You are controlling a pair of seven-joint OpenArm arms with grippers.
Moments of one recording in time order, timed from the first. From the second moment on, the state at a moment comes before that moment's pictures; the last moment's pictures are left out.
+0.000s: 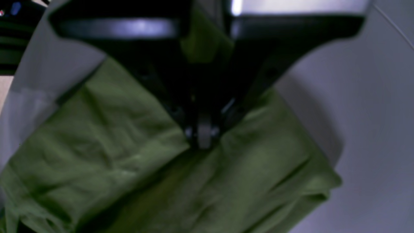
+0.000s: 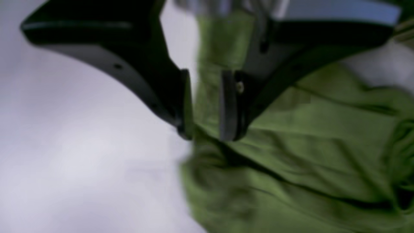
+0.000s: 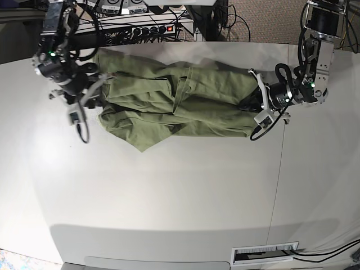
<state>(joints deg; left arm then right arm) 4.5 -24.8 7.1 84.7 -26.3 -43.5 33.4 -17.8 17.4 18.8 117.4 25.7 22.3 -64.7</state>
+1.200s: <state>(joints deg) 4.5 -24.8 7.1 84.7 -25.9 -43.4 33.2 -9.1 18.5 22.4 107.4 25.0 24.5 -54.8</state>
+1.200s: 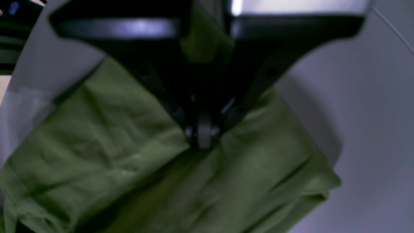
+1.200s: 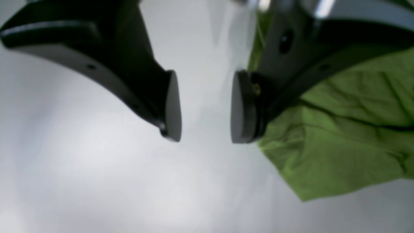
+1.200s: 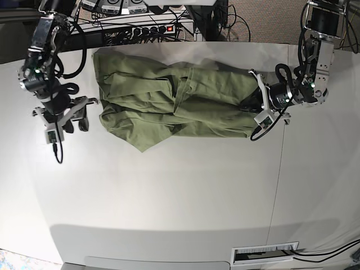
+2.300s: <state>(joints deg) 4.5 -24.8 7.1 84.7 -25.9 -43.4 33.1 0.7 17.7 9.2 93.9 22.0 24.3 -54.5</state>
